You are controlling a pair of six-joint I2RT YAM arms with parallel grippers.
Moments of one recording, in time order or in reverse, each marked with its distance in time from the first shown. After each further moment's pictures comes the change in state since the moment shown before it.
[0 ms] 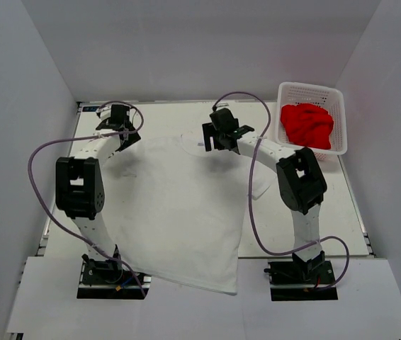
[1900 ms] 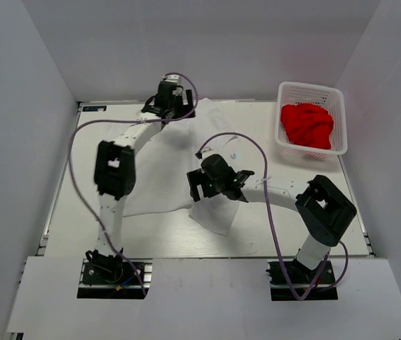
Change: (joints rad) left arm -0.276 0.418 0.595 0.226 0.415 0.252; right arm 0.305 -0.377 -0.597 0.223 -0.185 0.126
